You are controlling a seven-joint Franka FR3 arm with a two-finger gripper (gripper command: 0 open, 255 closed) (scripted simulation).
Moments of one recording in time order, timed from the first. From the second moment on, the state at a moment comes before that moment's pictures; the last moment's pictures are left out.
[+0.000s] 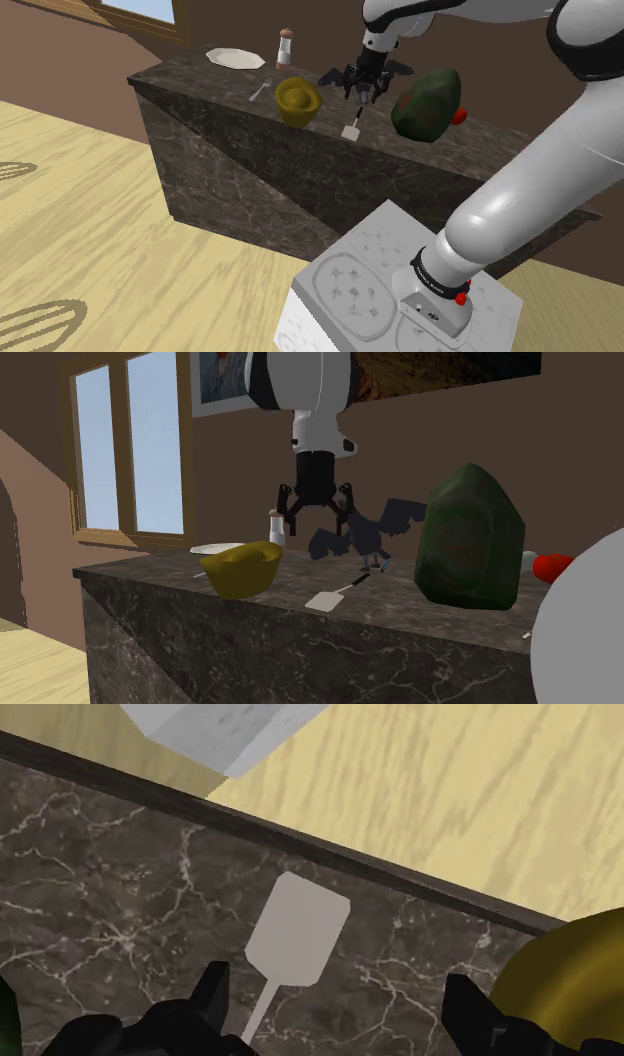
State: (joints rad) arm -0.16 -0.07 -0.22 -2.03 -0.01 1.93 0.36
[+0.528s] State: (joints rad) arm -0.23 0.21 -0.27 -1.85 0.09 1.99 0.43
